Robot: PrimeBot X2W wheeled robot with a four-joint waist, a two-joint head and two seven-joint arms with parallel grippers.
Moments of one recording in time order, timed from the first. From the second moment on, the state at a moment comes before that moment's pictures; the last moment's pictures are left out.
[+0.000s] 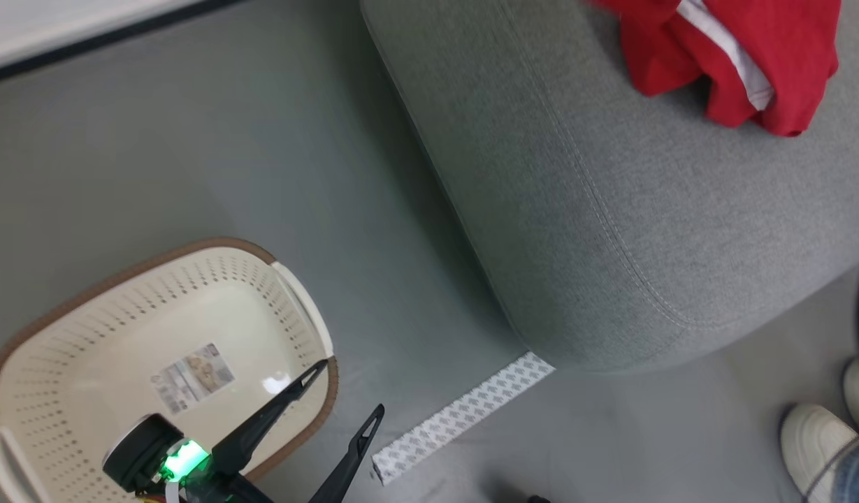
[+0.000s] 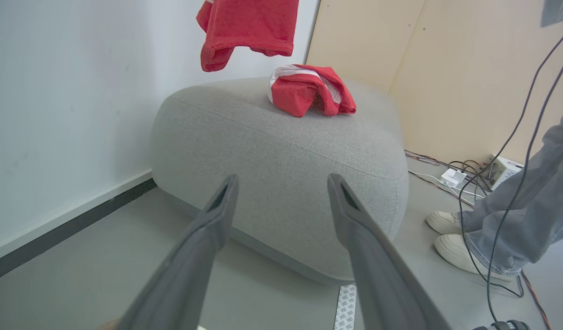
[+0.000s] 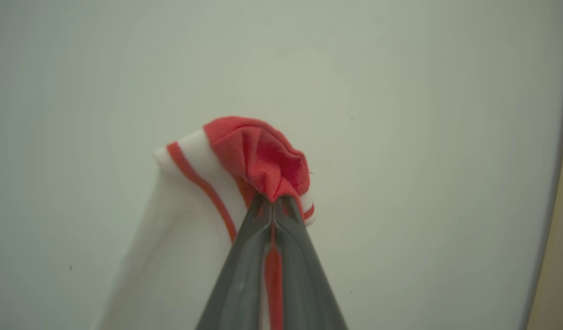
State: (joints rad) left arm -0.09 0.38 -0.39 -0.40 -0.04 -0.11 -0.25; right arm -1.40 -0.51 0.23 0.29 0.49 0.13 -0.10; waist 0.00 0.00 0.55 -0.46
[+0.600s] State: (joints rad) left arm -0.06 0.48 -0.36 -0.57 -0.03 -0.11 -0.11; right arm -1.26 -0.45 0.09 0.73 0.42 0.13 -0.21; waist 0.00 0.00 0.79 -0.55
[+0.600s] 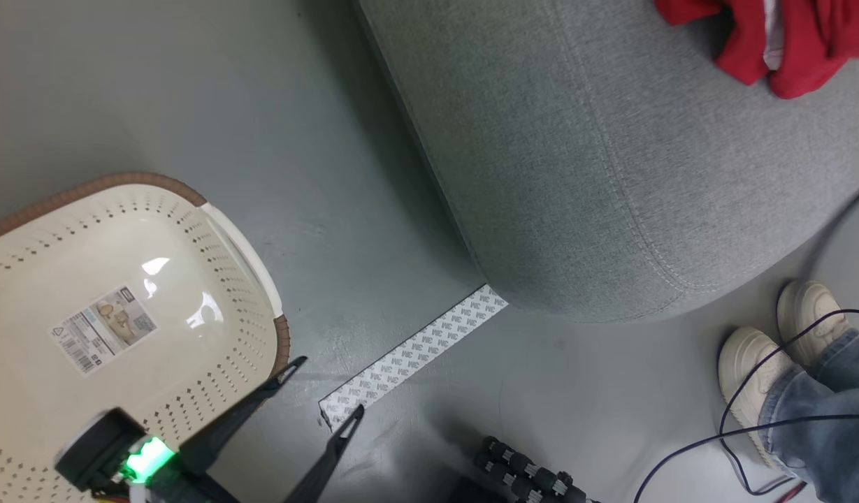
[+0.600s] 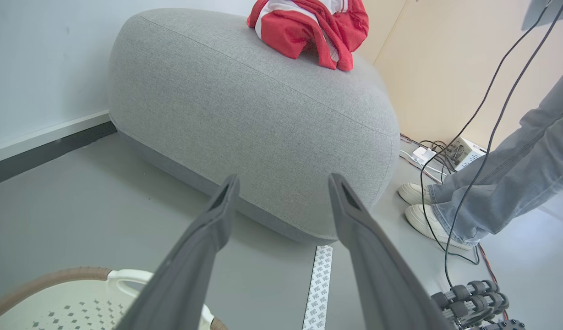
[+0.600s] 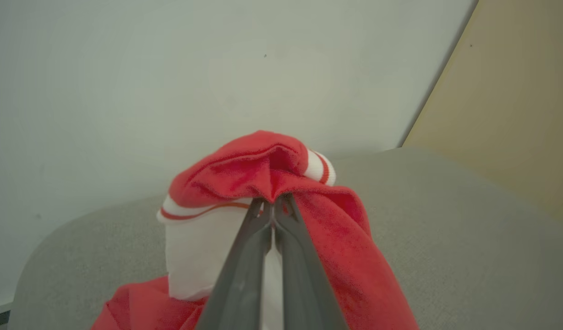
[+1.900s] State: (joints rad) left arm -0.19 0.08 -0.21 0.22 -0.34 0.10 -0.26; right arm -0.42 -0.19 -0.07 0.39 0.10 0.13 -0.26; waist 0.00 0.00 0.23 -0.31
